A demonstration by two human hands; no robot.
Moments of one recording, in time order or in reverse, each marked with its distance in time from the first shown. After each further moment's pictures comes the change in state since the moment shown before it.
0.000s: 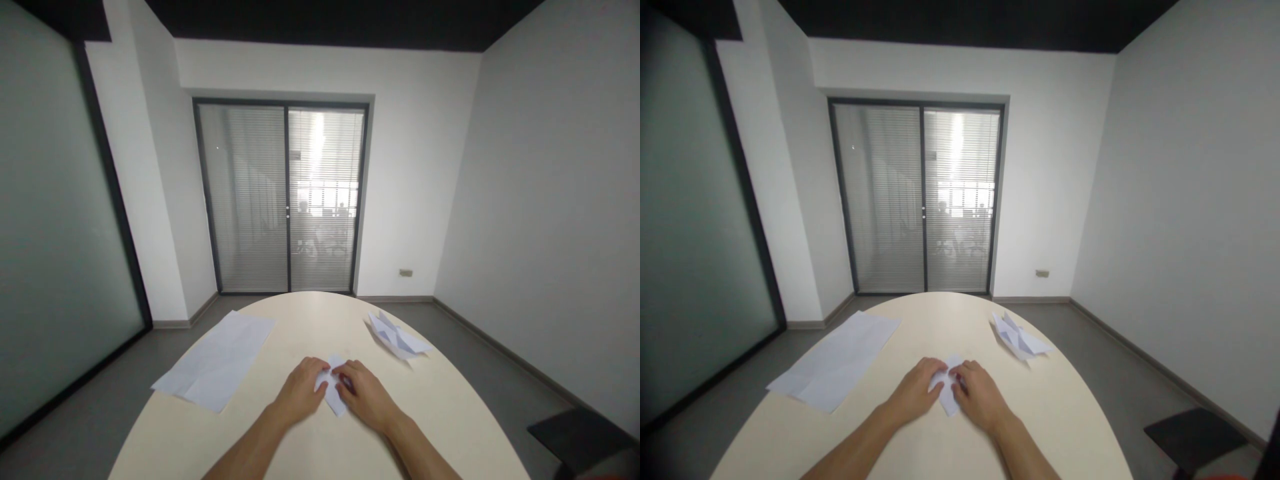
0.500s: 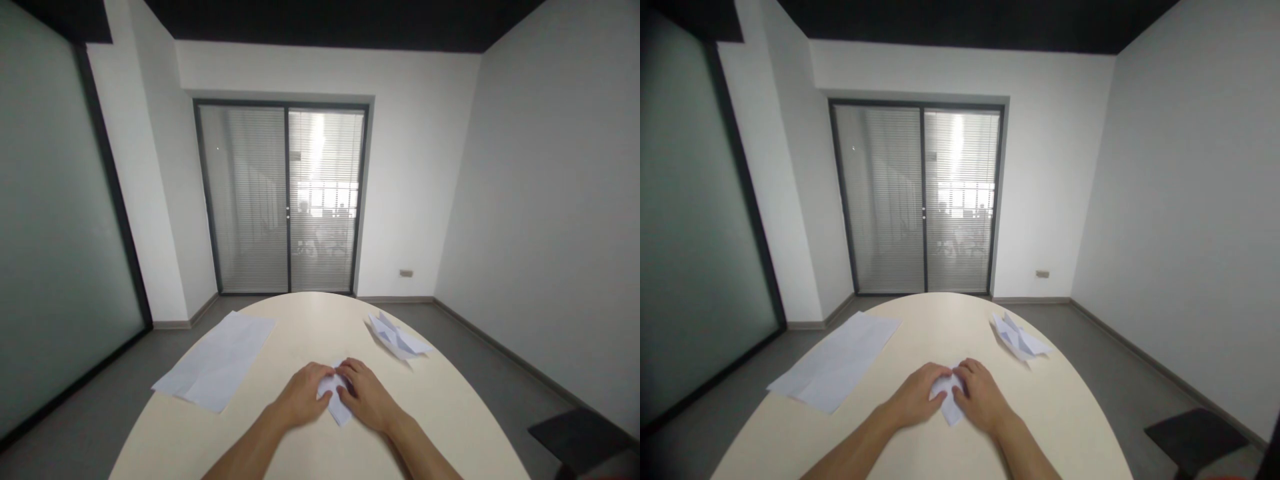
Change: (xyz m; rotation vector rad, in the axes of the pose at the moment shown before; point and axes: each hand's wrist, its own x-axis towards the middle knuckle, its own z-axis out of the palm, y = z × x) left_hand -0.003 0.008 -0.007 -0.030 -0.102 0.061; right_hand -0.001 0.010 0.002 -0.042 -0.039 -0.021
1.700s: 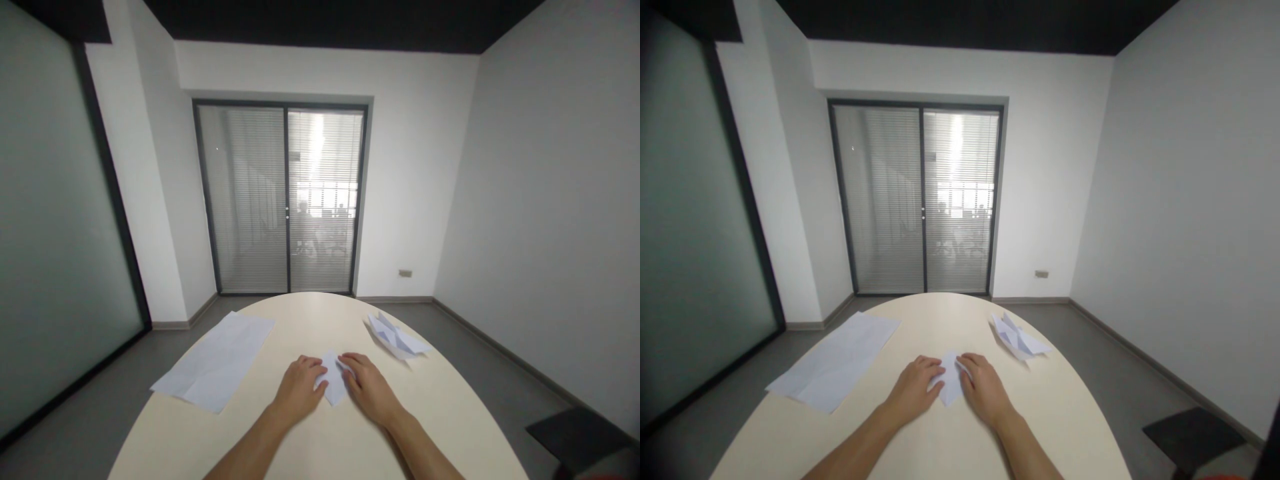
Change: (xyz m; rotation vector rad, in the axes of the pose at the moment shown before) left_hand 0.004 0.002 -0.003 0.185 0.063 -0.111; right_hand 0.003 0.010 -0.001 0.007 0.097 0.065
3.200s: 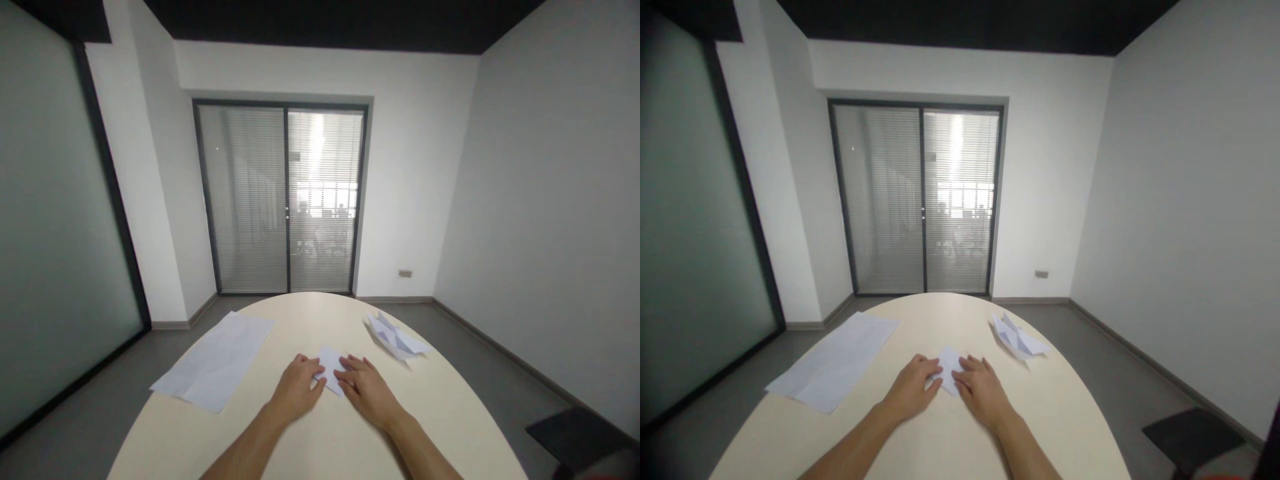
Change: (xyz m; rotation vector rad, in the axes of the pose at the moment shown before) left_hand 0.000 -0.007 0.004 -0.015 0.079 0.044; right_hand -0.002 -0.002 -0.005 -0.068 -0.138 -0.037
